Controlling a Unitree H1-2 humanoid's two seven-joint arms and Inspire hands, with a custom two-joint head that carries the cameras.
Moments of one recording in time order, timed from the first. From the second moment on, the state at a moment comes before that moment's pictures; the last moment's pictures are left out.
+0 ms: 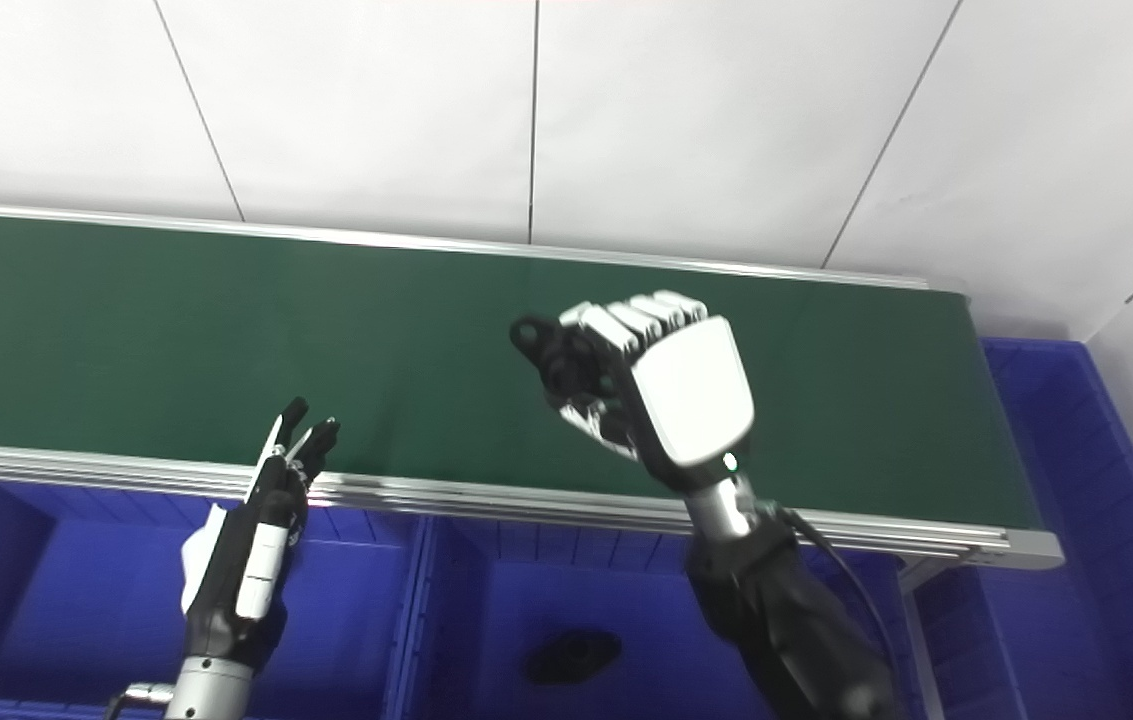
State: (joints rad) left arm 0.33 -0.02 -0.10 -0.11 0.00 -0.29 0.00; right arm -0.25 -0.34 0.54 0.14 -1.11 -0.19 -0.75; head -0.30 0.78
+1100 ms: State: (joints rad) left arm 0.34 0.01 -0.07 -0.14 -0.05 -0.21 -0.04; right arm -0.03 -0.47 0.65 0.17 -1.24 -0.35 -0.67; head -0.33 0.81
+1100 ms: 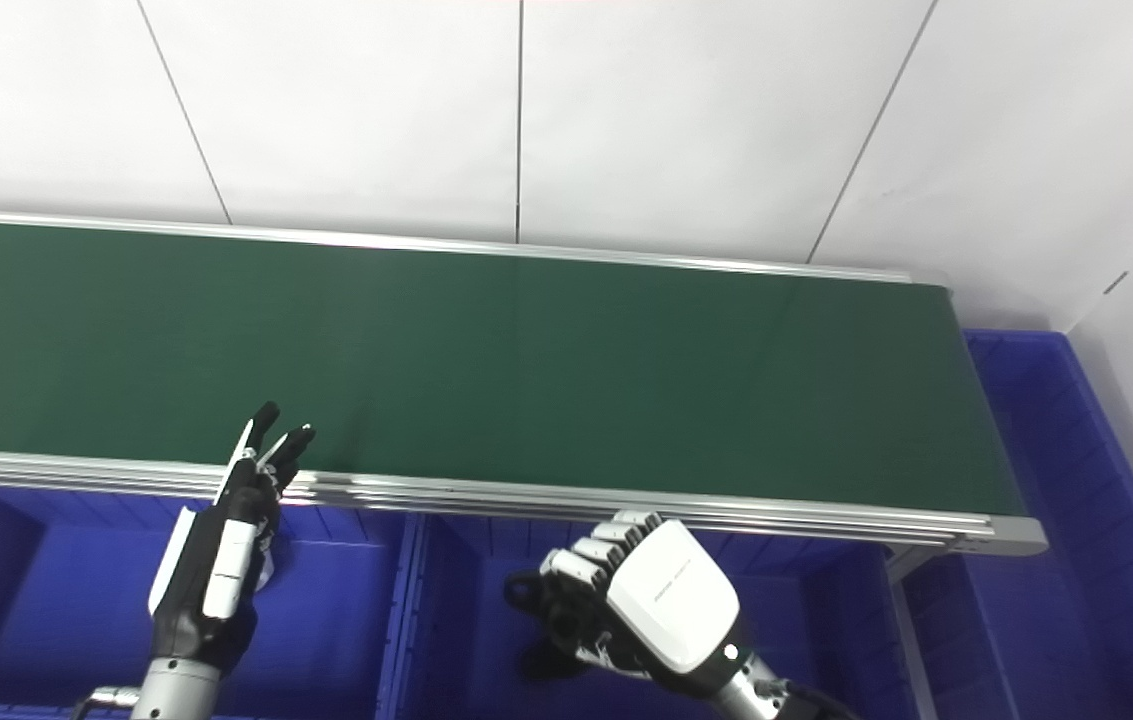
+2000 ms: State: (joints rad) left arm 0.35 0.01 -0.07 -0.19 -0.06 -0.17 -0.04; right arm 0.01 -0.45 0.58 0.13 -1.17 -0.32 -0.41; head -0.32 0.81
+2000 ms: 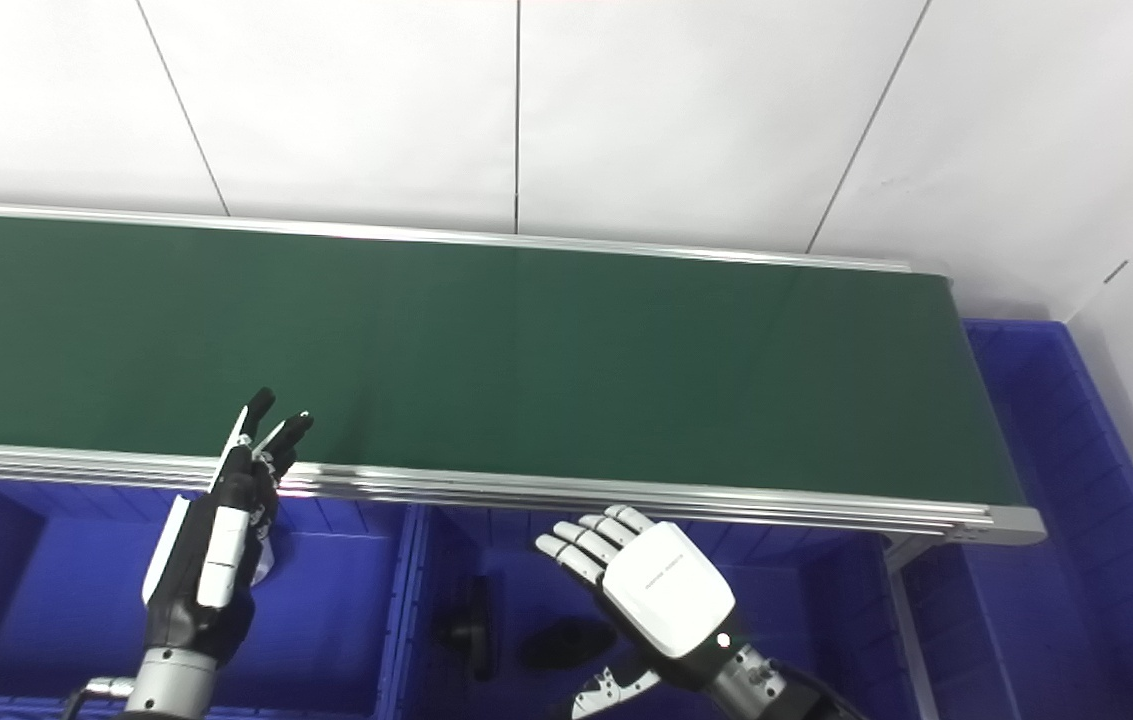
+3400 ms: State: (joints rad) left arm 0.37 0.04 -0.03 -0.23 -0.04 -0.18 -0.06; right arm 0.30 0.04 0.09 -0.25 0.09 0.07 -0.13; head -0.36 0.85
